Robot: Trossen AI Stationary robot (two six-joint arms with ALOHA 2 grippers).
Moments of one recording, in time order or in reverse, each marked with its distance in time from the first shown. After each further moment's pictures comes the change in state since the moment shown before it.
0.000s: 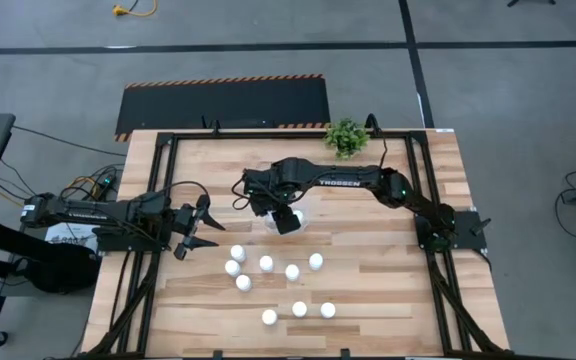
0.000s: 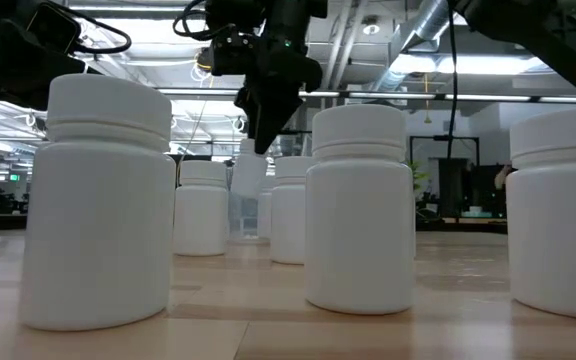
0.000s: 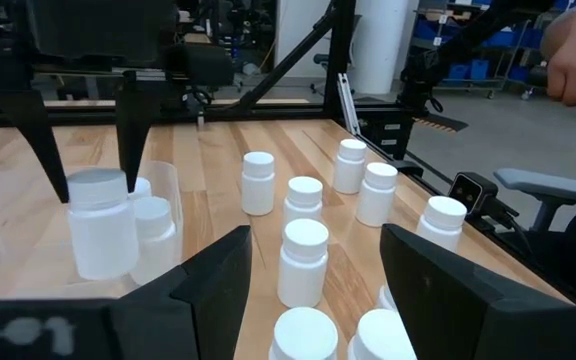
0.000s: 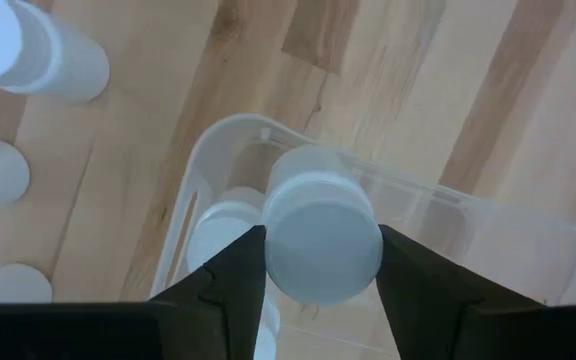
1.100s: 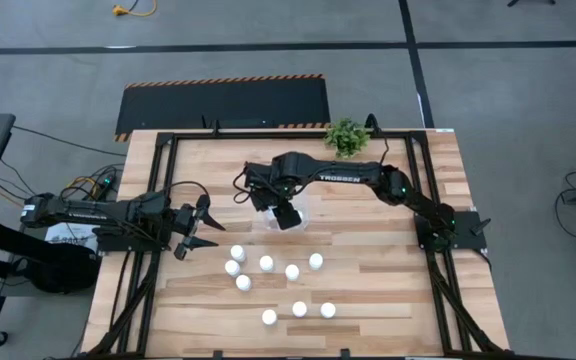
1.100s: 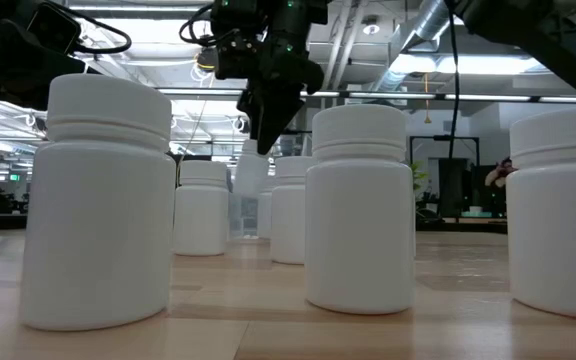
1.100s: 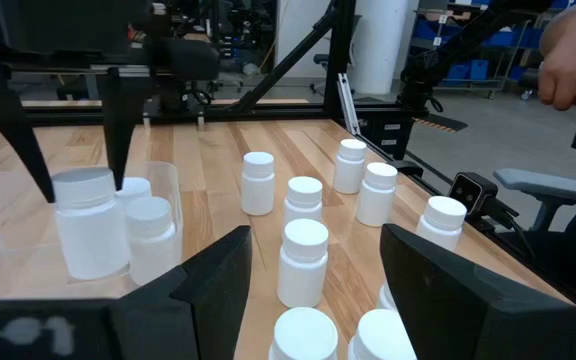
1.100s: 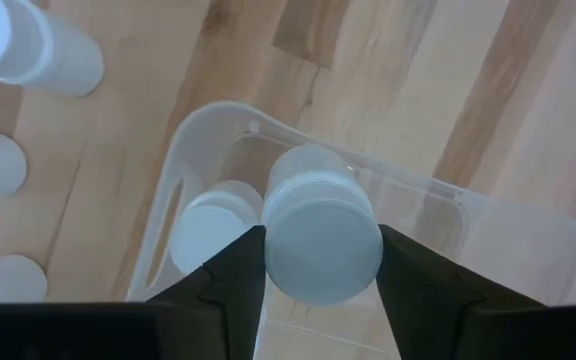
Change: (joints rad) left arm 0.000 0.000 0.000 0.000 0.000 0.000; right arm -0.032 -0.002 0.000 -0.003 -0.042 -0.028
